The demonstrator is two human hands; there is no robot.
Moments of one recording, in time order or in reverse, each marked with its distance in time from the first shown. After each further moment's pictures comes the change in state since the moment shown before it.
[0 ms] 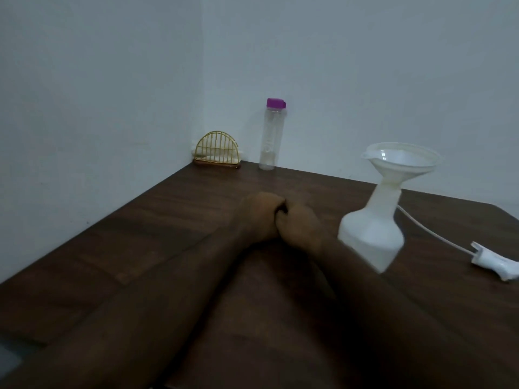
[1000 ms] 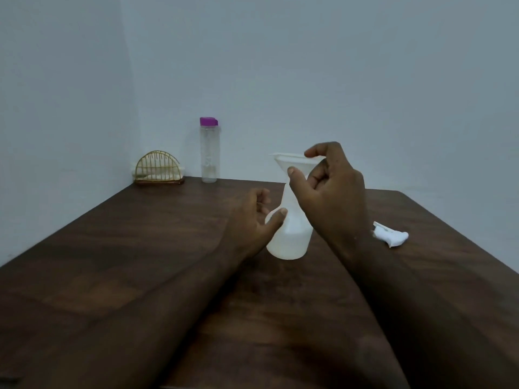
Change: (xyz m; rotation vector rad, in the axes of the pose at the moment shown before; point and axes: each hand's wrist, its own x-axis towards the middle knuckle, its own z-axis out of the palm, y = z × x) left_hand -0.020 0.118 0.020 -0.647 0.318 0.012; right_hand -0.126 0.028 -0.147 0.131 0.833 -0.384
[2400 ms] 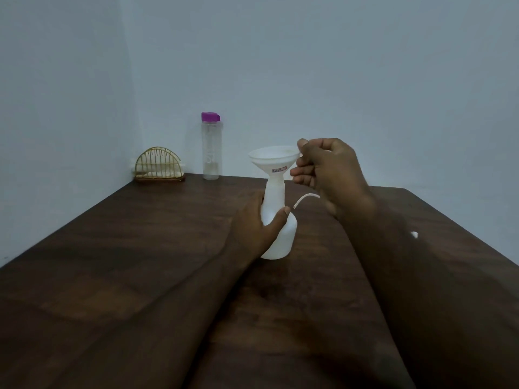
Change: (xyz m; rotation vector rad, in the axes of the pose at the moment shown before) left_hand 0.011 -0.014 0.008 0.034 -0.043 -0.070; right_hand 0.050 0.011 0.027 0.657 -0.189 0.606
